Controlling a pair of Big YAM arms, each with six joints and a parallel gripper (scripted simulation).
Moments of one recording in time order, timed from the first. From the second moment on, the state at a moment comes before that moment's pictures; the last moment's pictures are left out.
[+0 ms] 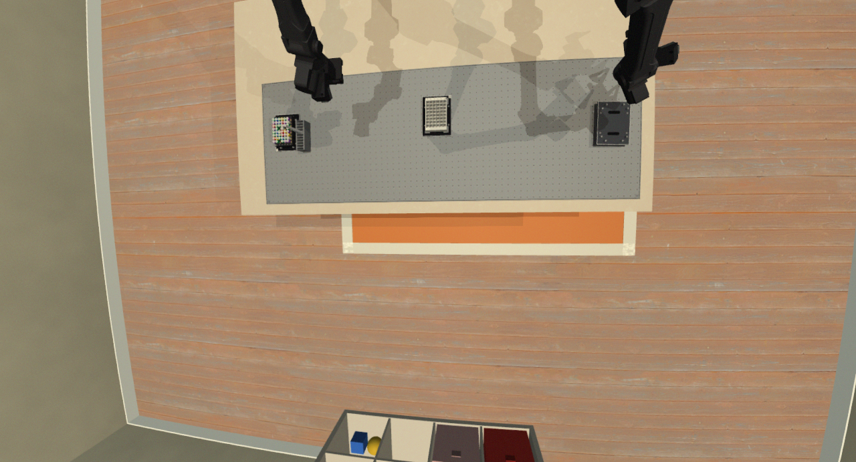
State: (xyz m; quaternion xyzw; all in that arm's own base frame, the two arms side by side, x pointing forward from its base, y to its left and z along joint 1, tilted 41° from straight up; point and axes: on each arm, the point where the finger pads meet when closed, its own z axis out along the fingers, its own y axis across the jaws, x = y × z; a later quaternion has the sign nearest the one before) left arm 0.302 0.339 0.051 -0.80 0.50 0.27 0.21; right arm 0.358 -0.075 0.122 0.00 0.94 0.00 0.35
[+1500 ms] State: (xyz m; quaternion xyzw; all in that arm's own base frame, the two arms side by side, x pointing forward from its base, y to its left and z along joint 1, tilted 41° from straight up) left arm 0.350 0.211 0.085 -0.51 0.82 0.09 0.23; right arm 0.358 -0.075 0.121 0.00 0.94 0.00 0.35
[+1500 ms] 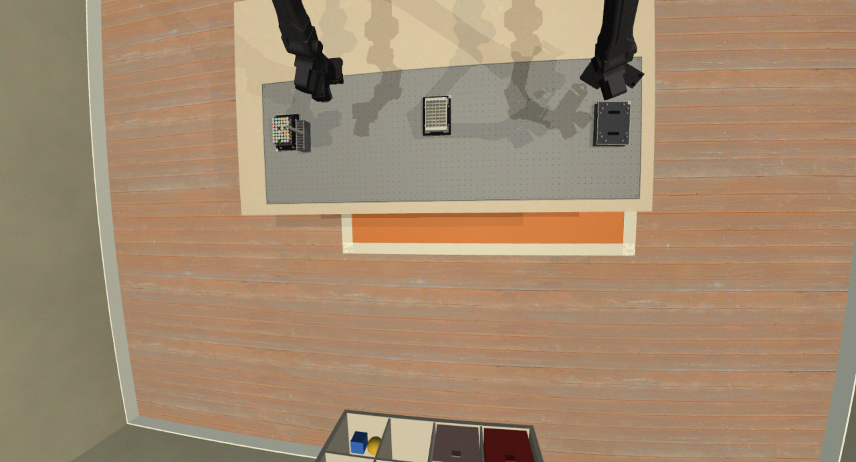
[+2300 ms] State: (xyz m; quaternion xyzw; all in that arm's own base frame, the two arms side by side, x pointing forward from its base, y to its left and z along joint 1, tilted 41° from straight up) left arm 0.360 0.140 0.107 -0.27 0.92 0.03 0.29; right arm 0.358 -0.075 0.121 0.00 0.94 0.00 0.35
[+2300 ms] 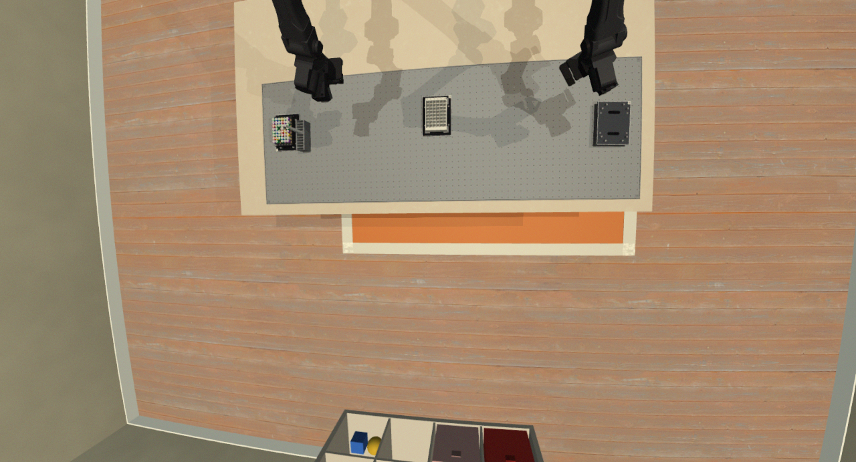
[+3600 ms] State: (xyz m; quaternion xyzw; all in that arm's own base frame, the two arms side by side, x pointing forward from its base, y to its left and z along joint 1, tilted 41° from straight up) left arm 0.357 0.084 0.122 -0.01 0.94 0.00 0.35; right arm 0.363 -0.083 0.129 0.00 0.93 0.00 0.36
